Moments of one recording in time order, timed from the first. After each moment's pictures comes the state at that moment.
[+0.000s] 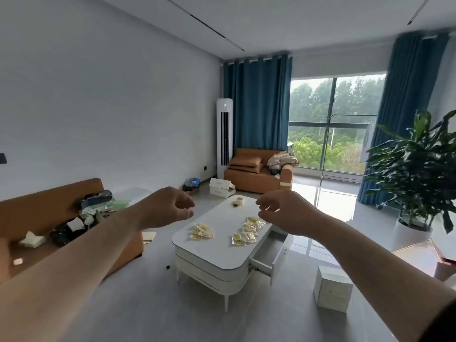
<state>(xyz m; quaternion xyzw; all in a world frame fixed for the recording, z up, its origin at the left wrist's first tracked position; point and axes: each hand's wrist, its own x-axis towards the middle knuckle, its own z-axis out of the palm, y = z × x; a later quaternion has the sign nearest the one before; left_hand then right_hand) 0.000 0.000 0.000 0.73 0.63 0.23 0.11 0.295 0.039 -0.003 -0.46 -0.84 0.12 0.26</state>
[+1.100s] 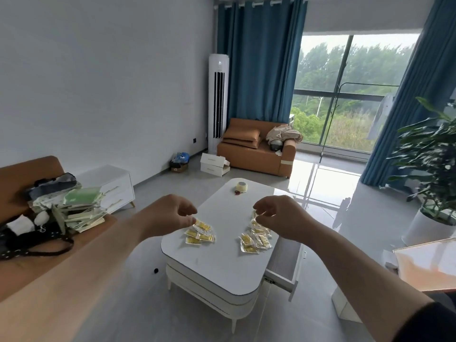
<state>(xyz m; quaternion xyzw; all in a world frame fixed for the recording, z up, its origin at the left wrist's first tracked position) -0.193 0.413 -0.095 0.72 0.63 0.18 0.21 0.084 0.453 -0.103 -0.53 -0.79 0.21 0.24</state>
